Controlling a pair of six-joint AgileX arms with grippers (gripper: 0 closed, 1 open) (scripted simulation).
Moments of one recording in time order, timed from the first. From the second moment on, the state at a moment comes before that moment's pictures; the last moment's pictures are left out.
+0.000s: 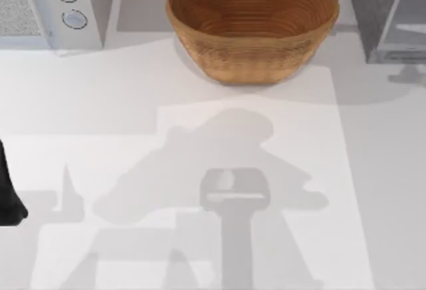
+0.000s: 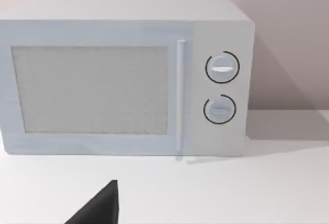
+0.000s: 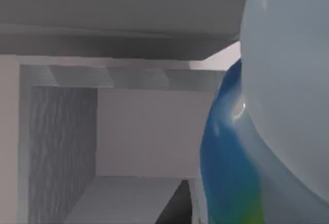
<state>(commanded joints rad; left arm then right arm) 0.00 0.00 0.00 0.00 0.00 0.00 -0.23 1.29 0.77 0.89 -0.17 0.06</state>
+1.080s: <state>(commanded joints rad) 0.00 0.00 0.00 0.00 0.00 0.00 -0.27 2.11 0.98 1.12 -0.25 0.02</state>
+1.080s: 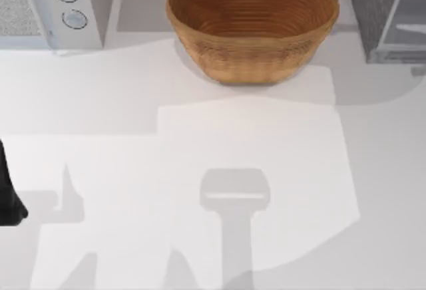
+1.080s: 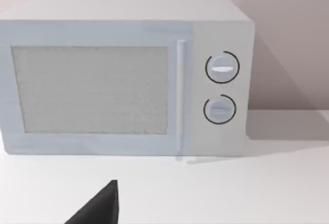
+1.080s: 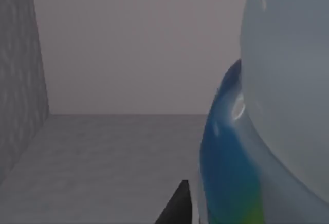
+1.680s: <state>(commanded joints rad) 0.00 0.00 0.00 0.00 0.00 0.00 -0.26 2.23 1.19 1.03 -0.23 0.01</state>
